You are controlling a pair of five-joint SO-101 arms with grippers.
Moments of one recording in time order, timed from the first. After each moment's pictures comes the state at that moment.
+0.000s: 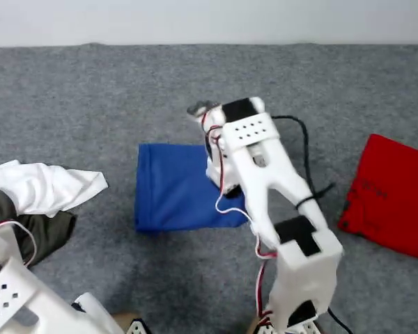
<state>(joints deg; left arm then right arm) -53.4 -51.5 27.6 99.0 -19.5 -24.1 17.2 -15.9 100.5 13.1</state>
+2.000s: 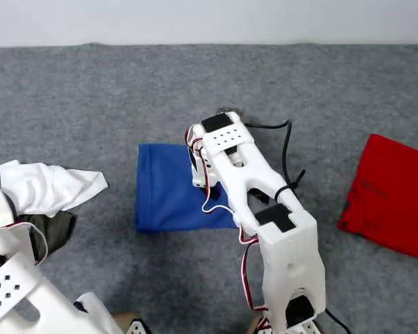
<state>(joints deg) -49.8 -51.5 34.8 98.9 -19.5 -27.6 34.6 -16.0 87.8 -35.7</state>
